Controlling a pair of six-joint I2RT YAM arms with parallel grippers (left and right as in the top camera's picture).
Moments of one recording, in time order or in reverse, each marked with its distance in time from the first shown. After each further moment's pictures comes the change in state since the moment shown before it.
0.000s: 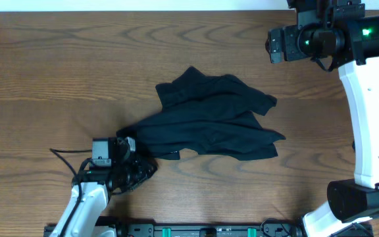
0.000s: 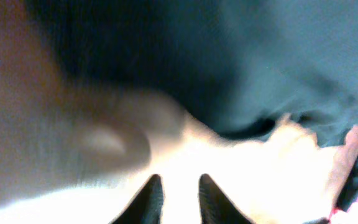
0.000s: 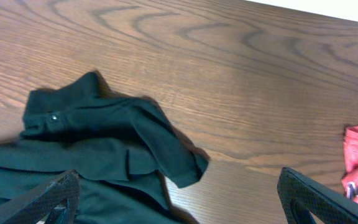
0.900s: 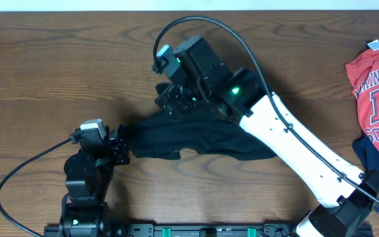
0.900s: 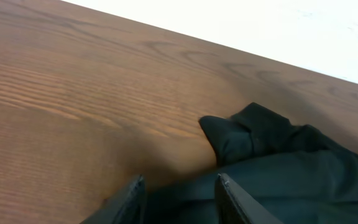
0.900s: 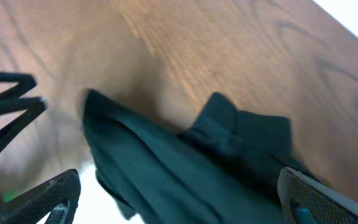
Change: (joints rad) left arm 0.000 -0.663 0.000 0.223 -0.475 0.262; right arm 0.608 -0.015 -0.296 0.402 -0.020 -0.045
